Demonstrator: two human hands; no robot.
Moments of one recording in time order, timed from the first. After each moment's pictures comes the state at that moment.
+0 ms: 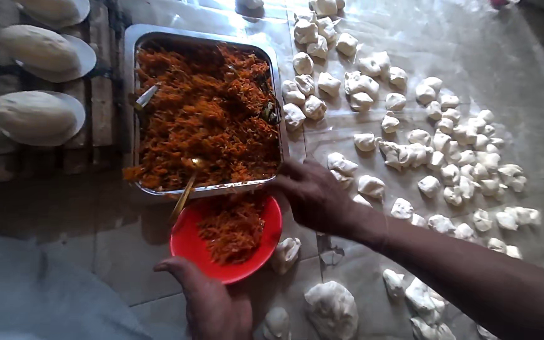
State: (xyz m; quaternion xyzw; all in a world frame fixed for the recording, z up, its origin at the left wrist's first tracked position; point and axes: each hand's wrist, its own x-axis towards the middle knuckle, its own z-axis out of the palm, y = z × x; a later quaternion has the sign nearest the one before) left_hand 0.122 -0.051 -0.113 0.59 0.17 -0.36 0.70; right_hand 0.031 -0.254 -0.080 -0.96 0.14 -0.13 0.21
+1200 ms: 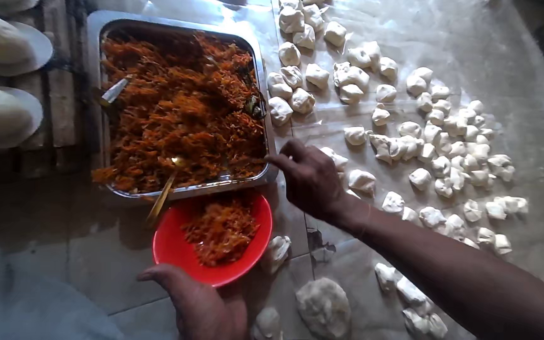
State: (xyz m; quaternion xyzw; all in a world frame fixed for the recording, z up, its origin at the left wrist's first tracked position) left_hand 0.111 -0.055 -0.114 0.59 0.17 -0.34 0.71; right_hand 0.021 -0.266 -0.096 -0.95 0.24 -0.17 0.13
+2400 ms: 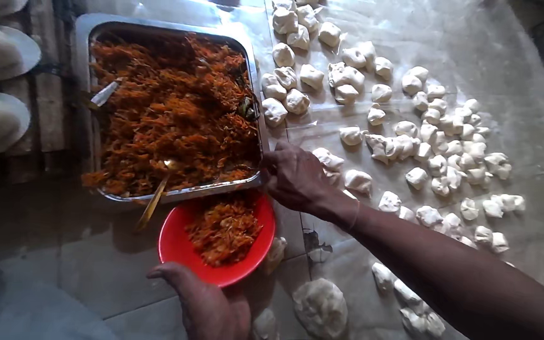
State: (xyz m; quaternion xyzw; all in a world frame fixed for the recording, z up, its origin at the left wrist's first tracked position) left_hand 0.098 -0.059 -0.117 0.61 0.15 -0.34 0.70; right_hand 0.047 -0.273 -0.078 -0.88 0.39 0.08 0.24
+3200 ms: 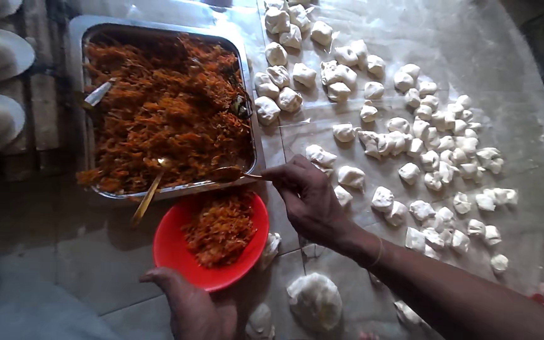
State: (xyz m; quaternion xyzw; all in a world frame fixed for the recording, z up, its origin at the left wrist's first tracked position) left_hand 0.100 -0.037 -0.125 0.59 0.14 -0.37 0.70; right_hand -0.006 -0.223 -0.062 -0.80 0.40 -0.20 0.41
